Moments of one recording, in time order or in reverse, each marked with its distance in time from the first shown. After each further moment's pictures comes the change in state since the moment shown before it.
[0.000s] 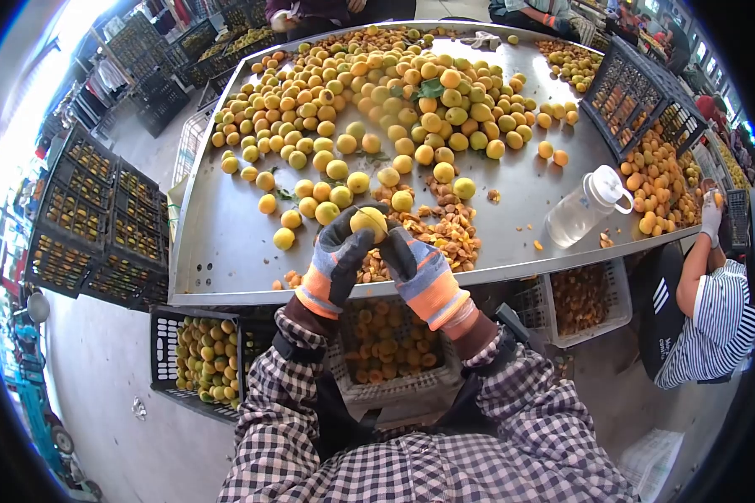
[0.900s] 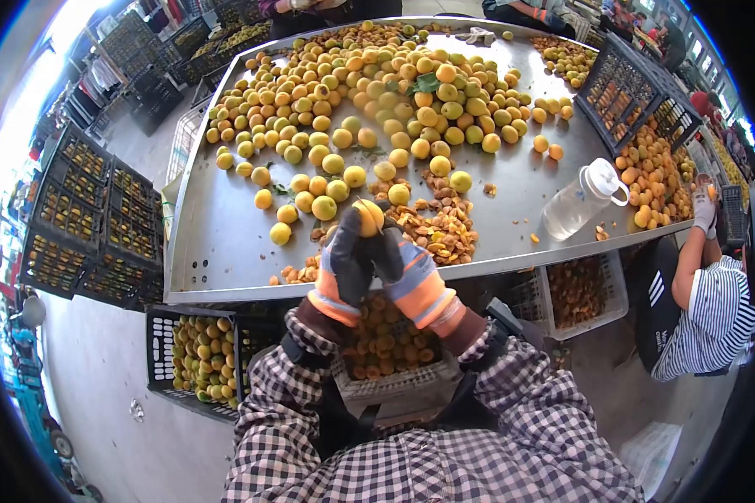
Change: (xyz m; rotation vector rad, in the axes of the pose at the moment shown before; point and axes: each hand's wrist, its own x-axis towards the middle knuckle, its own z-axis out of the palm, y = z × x) left_hand -0.007 -0.013 0.017 -0.225 0.175 -0.055; right_hand -0.008 0.007 0.022 -0.054 0.001 -0.109
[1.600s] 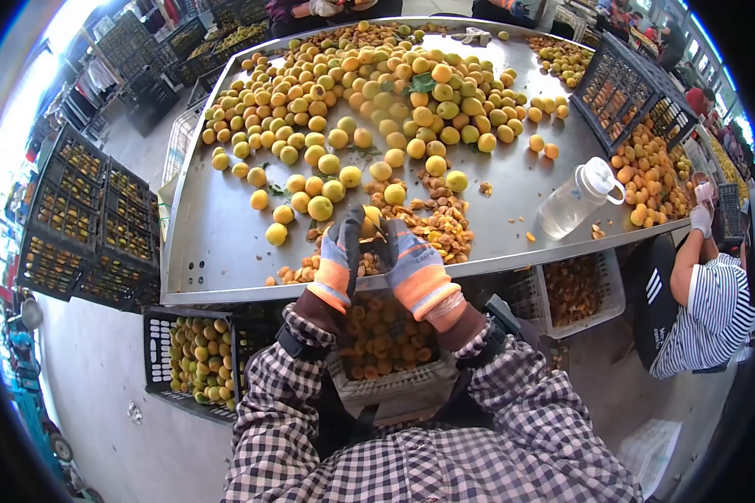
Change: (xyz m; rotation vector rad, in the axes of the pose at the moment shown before) left_hand 0.018 -0.012 -0.018 0.306 0.198 -0.056; right_hand 0.005 0.007 -0.002 -0.298 -0.121 0.285
